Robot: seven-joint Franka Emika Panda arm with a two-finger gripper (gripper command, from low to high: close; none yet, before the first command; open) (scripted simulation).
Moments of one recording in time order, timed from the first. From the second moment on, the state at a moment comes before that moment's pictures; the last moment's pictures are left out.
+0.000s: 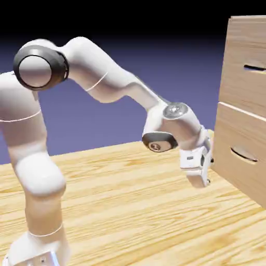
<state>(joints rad) 0.29 0.00 -0.53 -2.42 0.70 2.91 0.93</state>
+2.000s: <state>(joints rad) 0.93 1.45 -1.88 -1.34 2.49 2.60 1.46</state>
